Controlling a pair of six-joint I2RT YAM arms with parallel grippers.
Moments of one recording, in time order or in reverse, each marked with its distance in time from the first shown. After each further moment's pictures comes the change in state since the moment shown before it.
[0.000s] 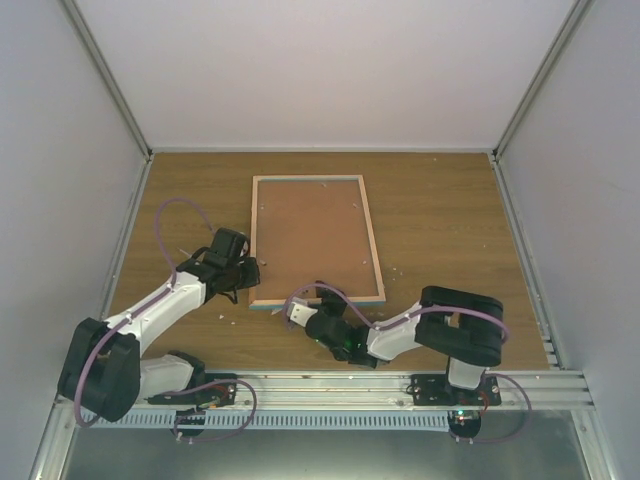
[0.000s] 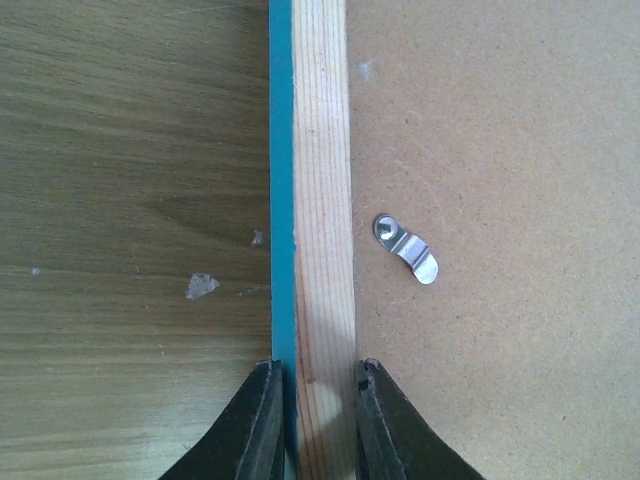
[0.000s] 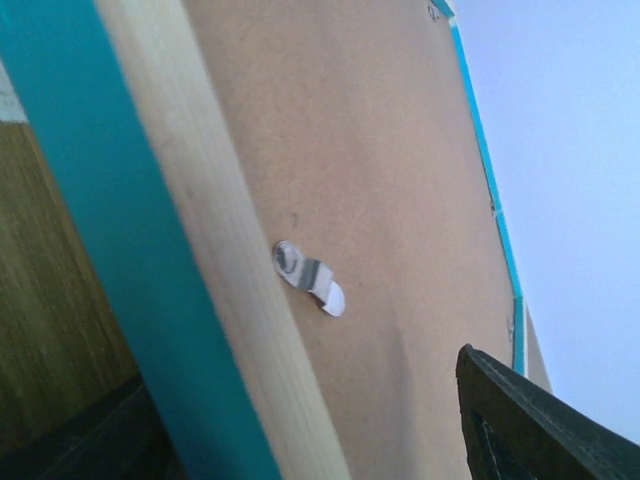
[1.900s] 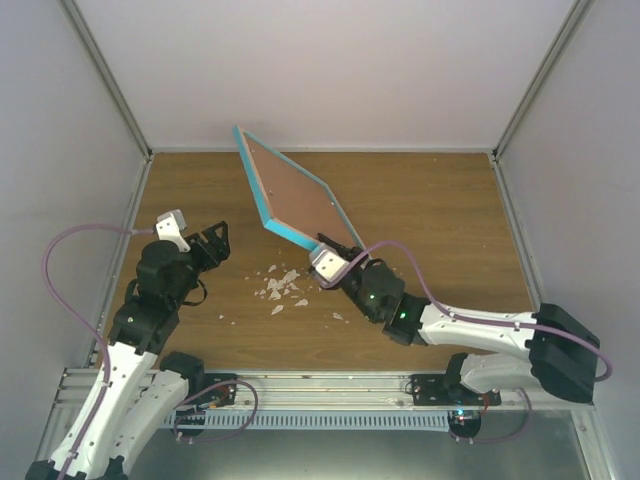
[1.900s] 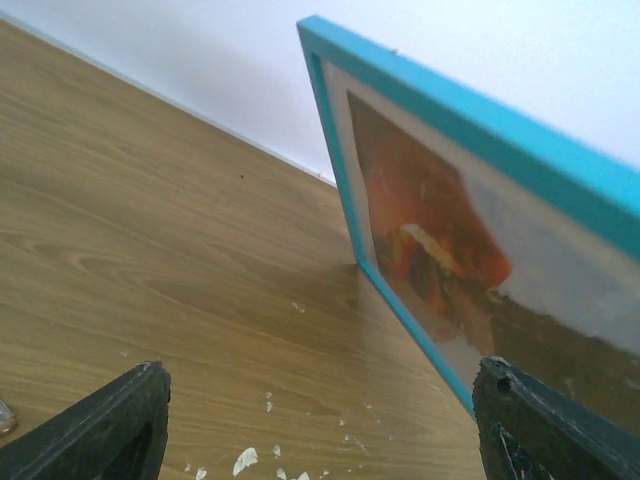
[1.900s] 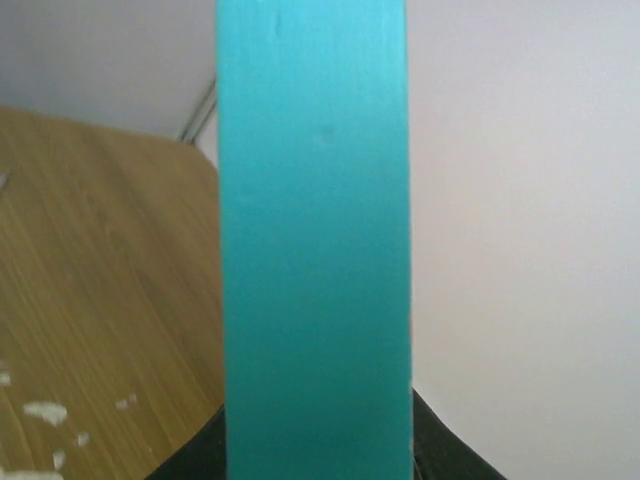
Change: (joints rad) left arm 0.111 -0.618 0.078 0.000 -0.138 -0.077; right arm -0.180 -0.494 0.041 0.050 -0.301 -0.114
